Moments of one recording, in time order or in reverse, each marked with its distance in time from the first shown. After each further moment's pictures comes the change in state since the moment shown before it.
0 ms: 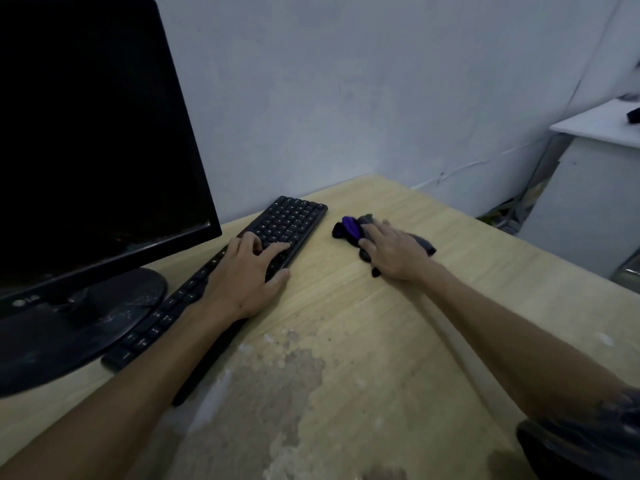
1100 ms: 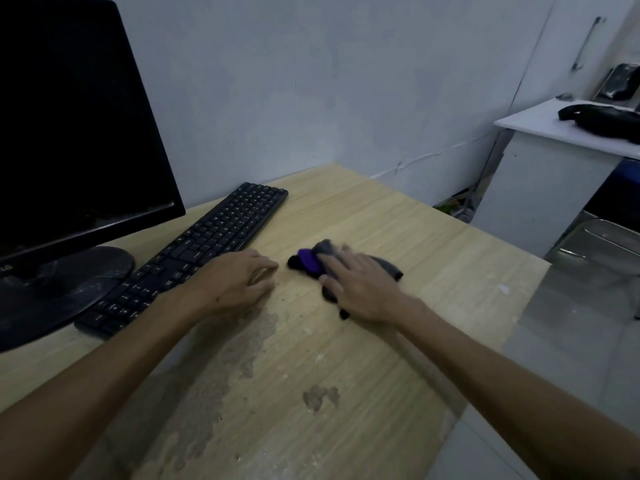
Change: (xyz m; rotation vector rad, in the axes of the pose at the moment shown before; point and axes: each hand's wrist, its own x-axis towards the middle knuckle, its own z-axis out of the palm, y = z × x) left_hand -0.043 0.046 -0.016 -0.016 -0.285 0.237; right_hand -0.144 -0.033 0.012 -0.041 0.039 -0.116
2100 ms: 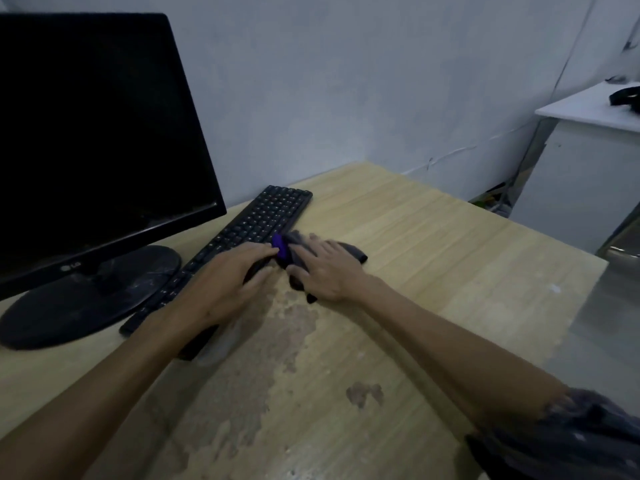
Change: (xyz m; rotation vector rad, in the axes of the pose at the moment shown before) left_hand -0.058 -0.024 -0.018 -0.134 0.293 0.006; right_hand 0.075 -0.084 0.017 0.006 -0.057 -0.117
